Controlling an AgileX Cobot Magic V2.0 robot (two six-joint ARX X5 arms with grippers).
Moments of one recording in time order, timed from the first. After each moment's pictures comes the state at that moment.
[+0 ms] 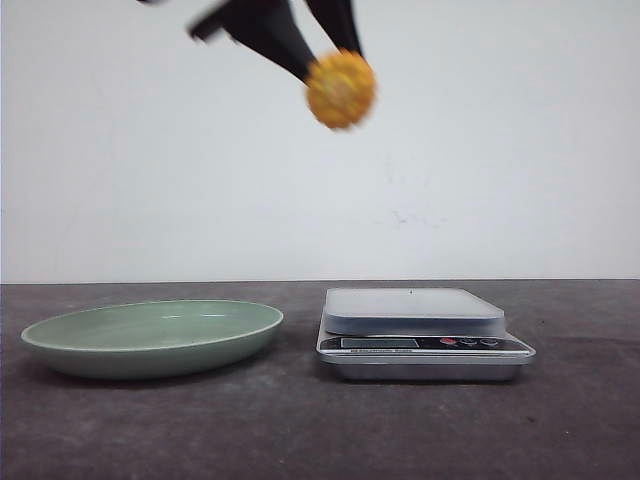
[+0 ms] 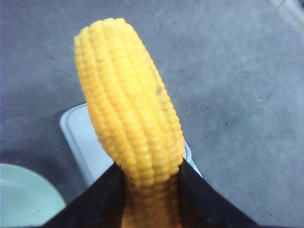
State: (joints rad) left arm -0.81 1.64 1.51 -0.59 -0.02 -0.33; right arm 0.02 0.62 0.91 -0.63 -0.21 0.18
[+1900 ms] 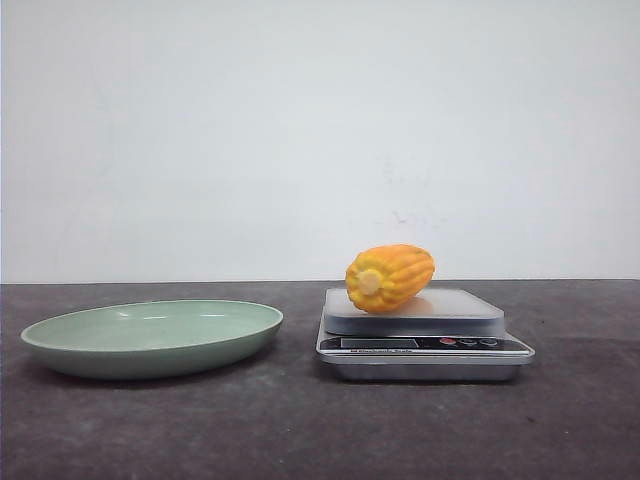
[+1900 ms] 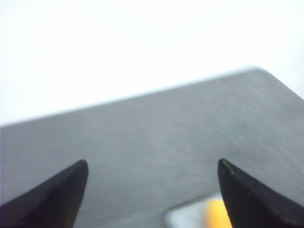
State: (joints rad) left arm -0.67 1.42 1.81 -0.75 -0.31 -0.15; right arm 0.05 0.62 0.91 -0.67 -0.21 0.16
